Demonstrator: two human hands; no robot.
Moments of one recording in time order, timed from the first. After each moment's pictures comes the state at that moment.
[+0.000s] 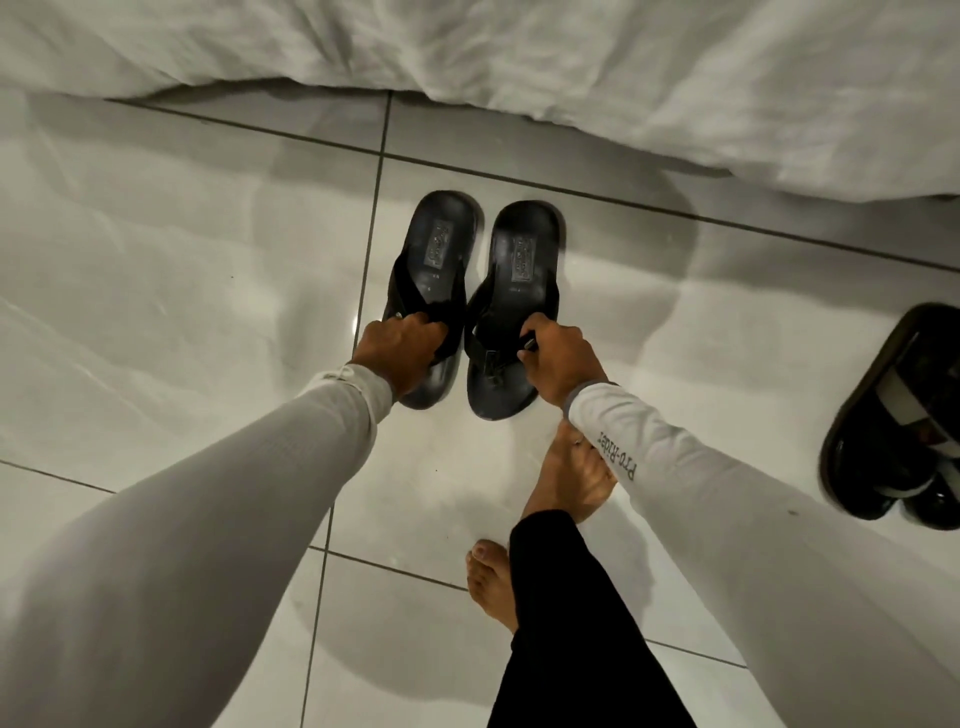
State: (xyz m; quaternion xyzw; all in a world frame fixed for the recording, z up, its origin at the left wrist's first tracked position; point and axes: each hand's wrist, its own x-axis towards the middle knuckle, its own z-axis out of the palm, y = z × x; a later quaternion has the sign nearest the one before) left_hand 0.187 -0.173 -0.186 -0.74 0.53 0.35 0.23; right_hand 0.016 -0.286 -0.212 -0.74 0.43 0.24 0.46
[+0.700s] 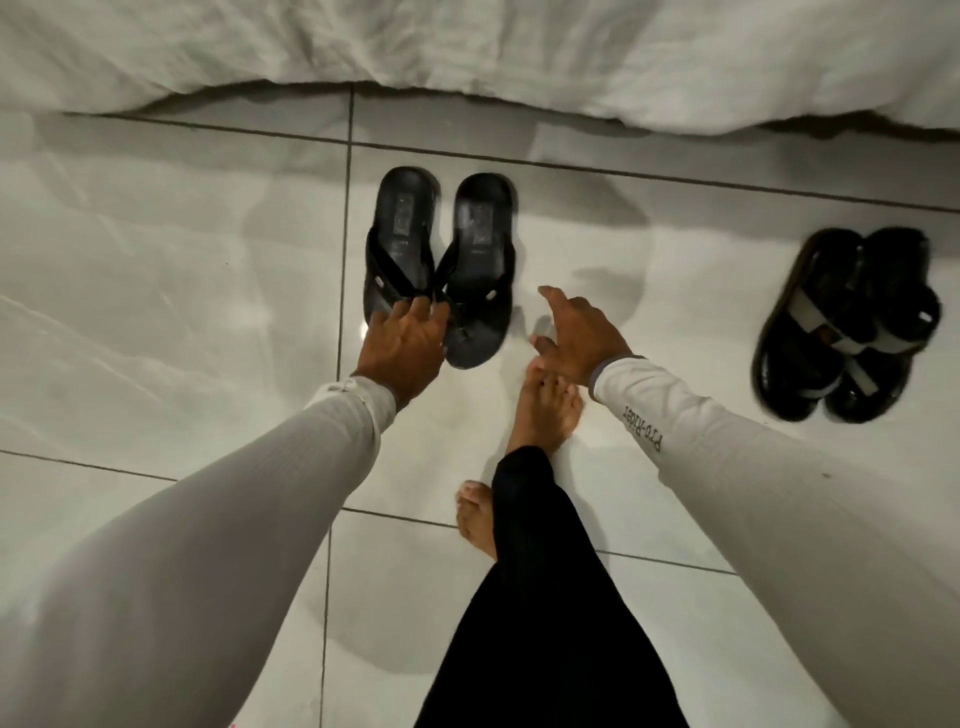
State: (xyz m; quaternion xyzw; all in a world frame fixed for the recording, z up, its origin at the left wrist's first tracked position) left_hand 0.112 -0.158 -0.110 -0.76 0.54 0.30 0.19; right_hand -0.062 -0.296 -0.116 -0.74 0.43 0.29 0.42
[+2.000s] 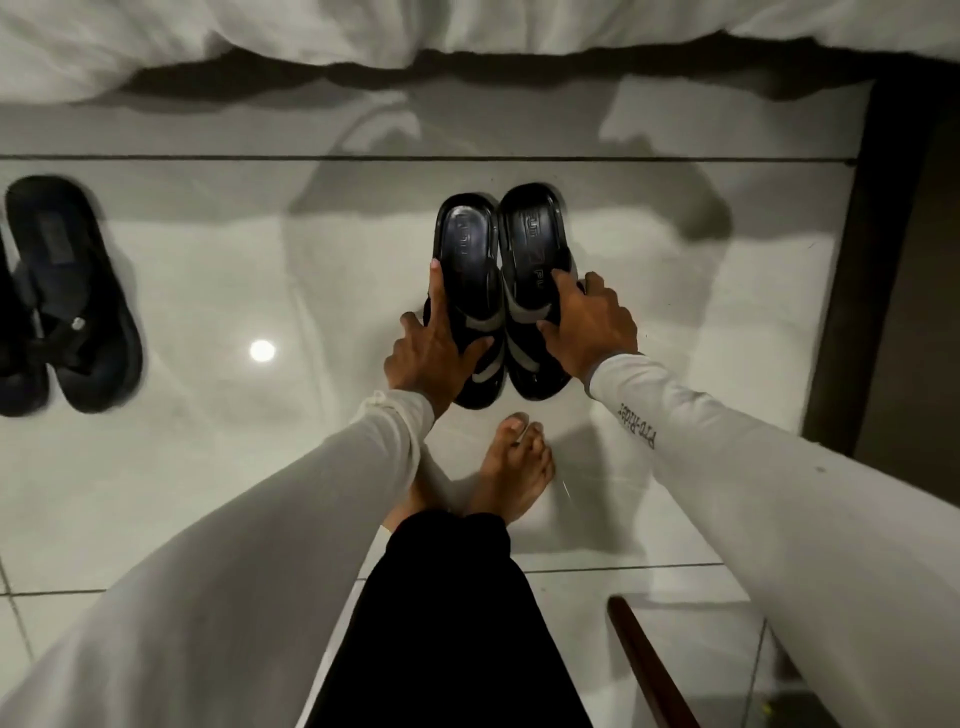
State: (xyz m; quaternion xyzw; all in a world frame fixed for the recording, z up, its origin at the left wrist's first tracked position) left_hand -0.315 -0.404 -0.187 -0.82 0.36 0.44 0.03; right_hand -0.463 -0.515 -0.181 -0.74 0.55 0.26 0.30
